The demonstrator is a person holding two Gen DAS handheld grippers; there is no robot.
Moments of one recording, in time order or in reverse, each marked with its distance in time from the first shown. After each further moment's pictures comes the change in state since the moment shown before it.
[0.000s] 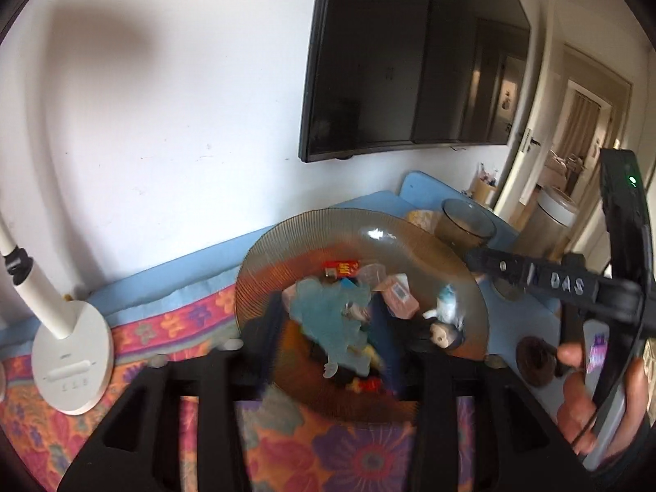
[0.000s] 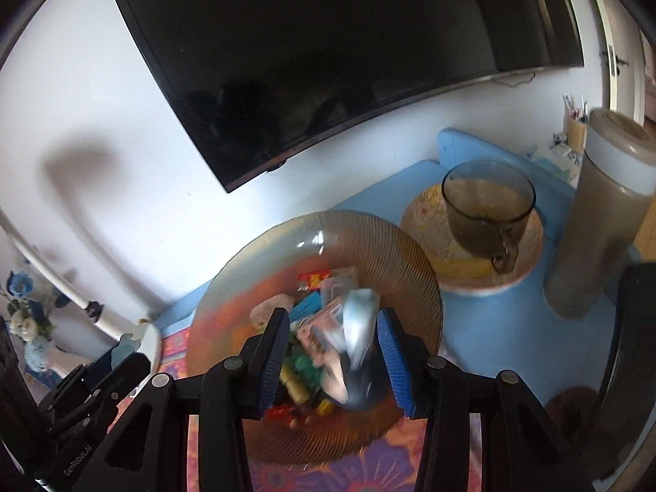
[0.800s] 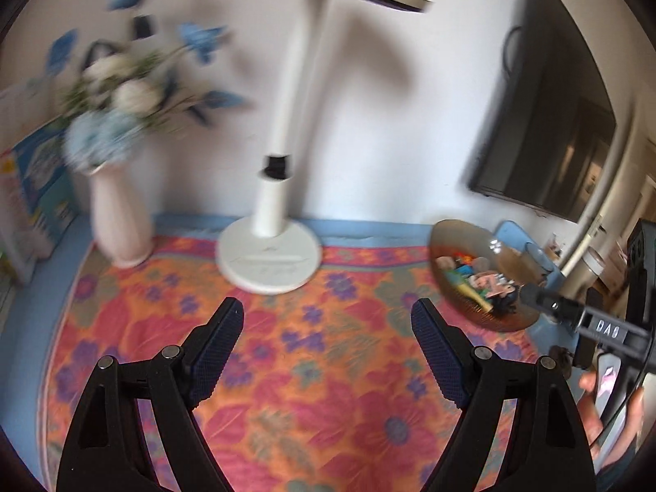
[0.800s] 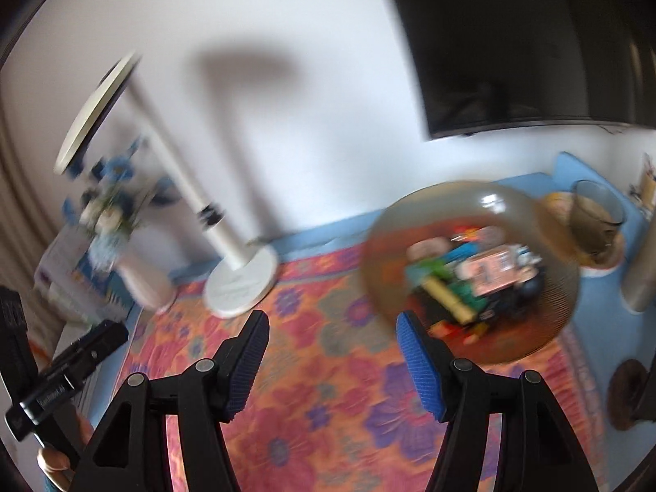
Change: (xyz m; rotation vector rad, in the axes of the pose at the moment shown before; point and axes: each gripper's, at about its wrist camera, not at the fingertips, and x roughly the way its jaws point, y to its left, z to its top) left arm -0.204 0.148 -0.126 -0.334 -0.094 0.266; right arm -0.060 0.166 -0.102 -0.266 0.071 0.250
